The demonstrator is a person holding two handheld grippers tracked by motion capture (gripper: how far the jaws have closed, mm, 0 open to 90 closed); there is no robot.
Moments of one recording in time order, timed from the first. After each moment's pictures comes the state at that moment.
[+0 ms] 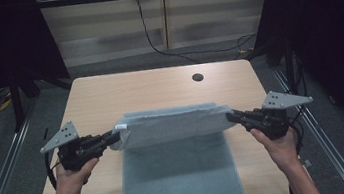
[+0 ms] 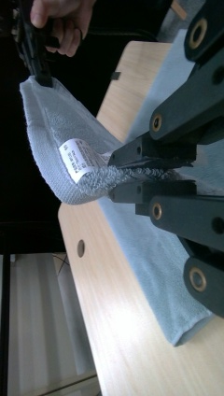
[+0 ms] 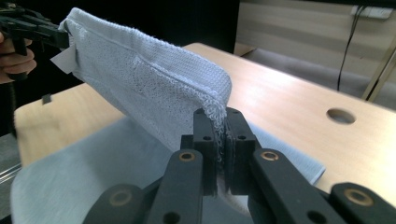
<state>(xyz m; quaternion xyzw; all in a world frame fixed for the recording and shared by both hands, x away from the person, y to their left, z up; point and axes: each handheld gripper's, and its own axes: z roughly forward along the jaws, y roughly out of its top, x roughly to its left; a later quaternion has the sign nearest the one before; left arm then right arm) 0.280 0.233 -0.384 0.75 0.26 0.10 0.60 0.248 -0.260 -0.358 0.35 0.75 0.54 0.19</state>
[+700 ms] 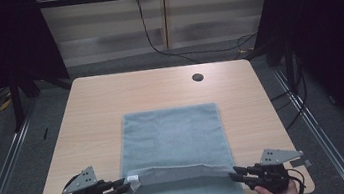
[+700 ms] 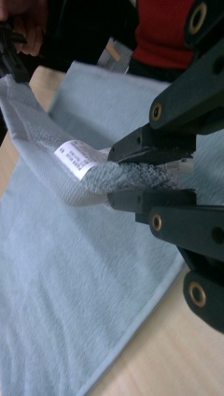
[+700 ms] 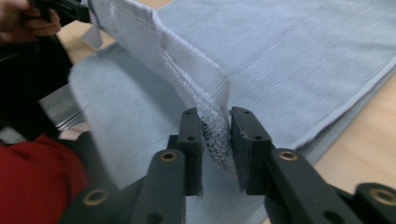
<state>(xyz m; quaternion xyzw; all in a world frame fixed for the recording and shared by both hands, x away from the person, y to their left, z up) 0.219 0.240 -0.472 0.81 0.26 0.01 0.52 0.168 -0.259 -0.466 0.38 0.78 0.49 0.07</state>
